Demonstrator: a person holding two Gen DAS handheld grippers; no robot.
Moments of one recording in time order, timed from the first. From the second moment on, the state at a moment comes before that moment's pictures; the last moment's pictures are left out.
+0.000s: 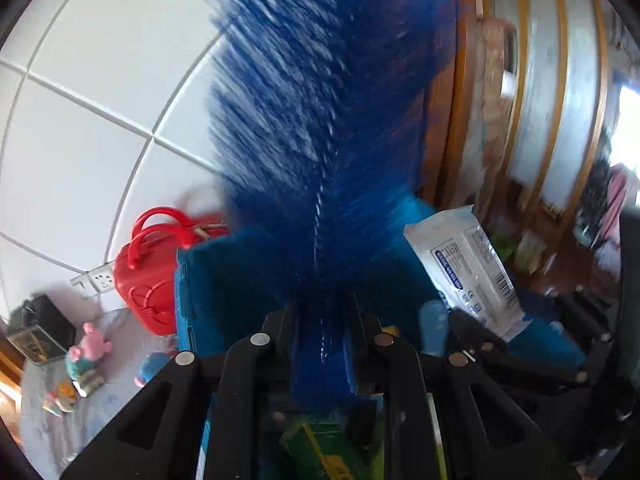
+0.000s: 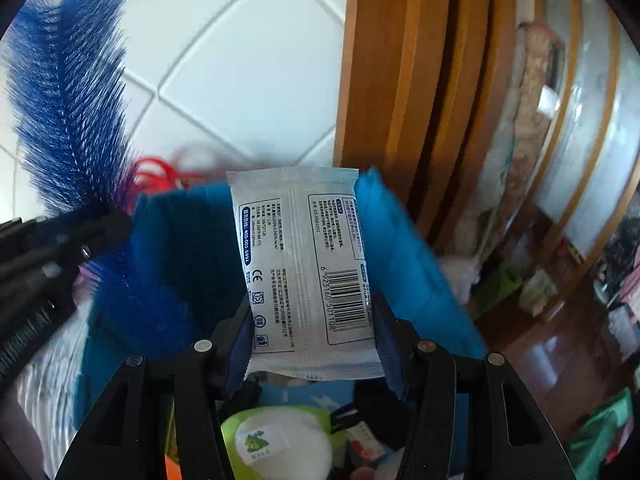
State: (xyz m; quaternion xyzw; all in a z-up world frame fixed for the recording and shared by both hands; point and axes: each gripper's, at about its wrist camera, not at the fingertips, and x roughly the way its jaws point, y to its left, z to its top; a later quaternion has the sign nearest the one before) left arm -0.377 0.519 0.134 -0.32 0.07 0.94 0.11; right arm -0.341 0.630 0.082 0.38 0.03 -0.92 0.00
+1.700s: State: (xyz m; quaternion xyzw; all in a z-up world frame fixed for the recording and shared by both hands) left arm -0.249 0.417 0.136 -0.23 0.03 0.97 0.10; right arm -0.253 0.606 0.112 0.34 0.01 -0.94 0.07
